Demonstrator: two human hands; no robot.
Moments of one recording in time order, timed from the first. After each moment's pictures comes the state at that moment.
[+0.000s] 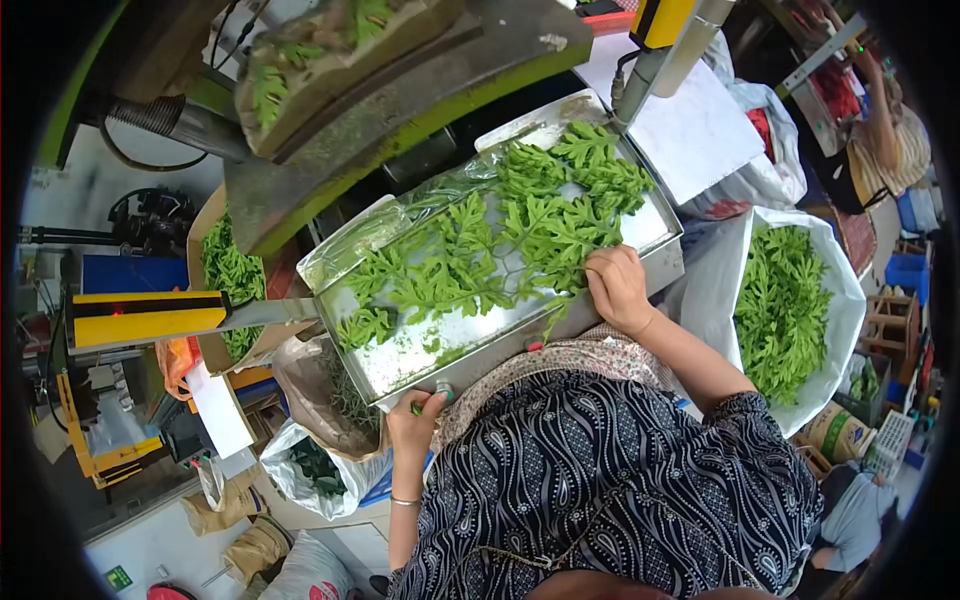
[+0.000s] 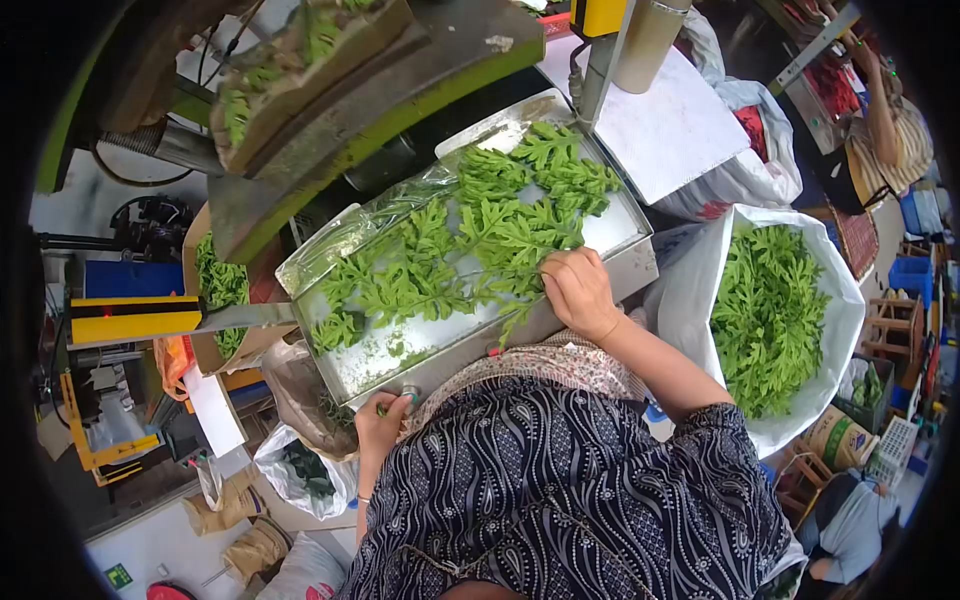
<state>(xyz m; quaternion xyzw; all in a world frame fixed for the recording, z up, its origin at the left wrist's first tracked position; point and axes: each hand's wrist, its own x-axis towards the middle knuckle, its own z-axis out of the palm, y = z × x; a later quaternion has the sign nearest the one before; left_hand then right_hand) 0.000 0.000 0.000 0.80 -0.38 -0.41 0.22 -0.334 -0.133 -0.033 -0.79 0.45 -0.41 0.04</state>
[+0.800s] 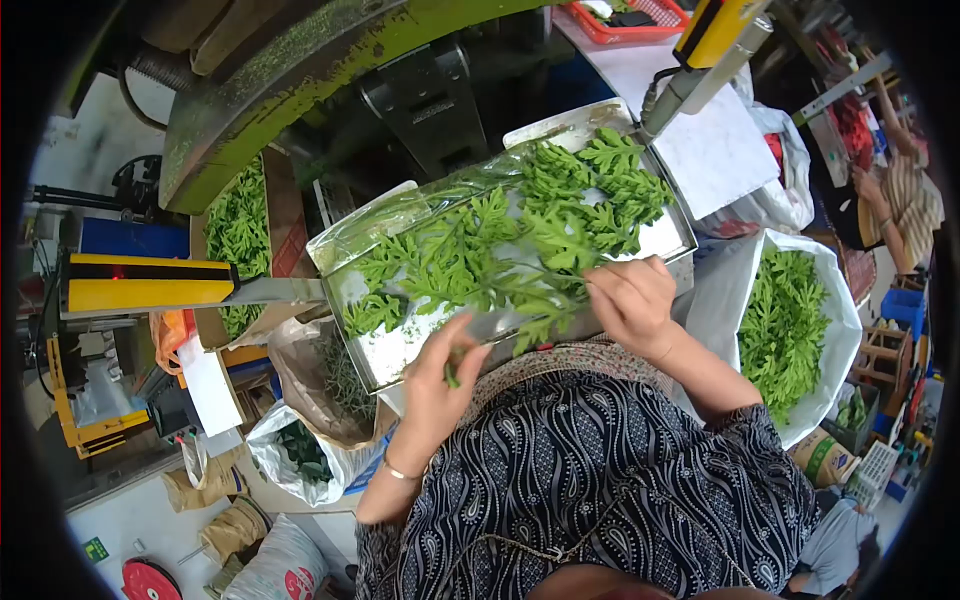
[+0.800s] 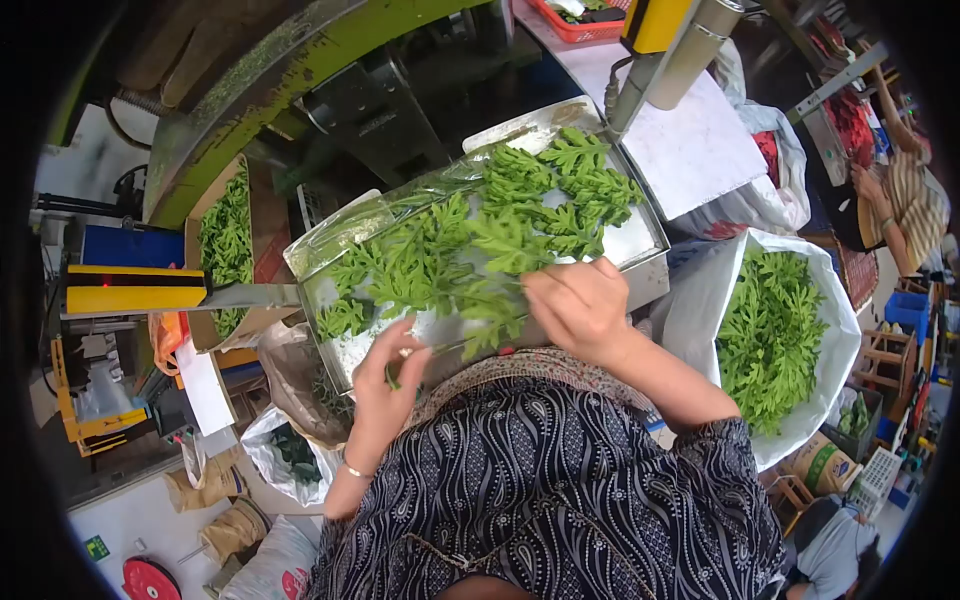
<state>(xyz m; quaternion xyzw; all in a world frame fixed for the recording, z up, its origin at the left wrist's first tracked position) -0.061 -0.076 0.079 0.61 -0.62 -0.34 0.35 -0.302 -0.142 0.047 -0.80 0.40 -0.44 -0.03</state>
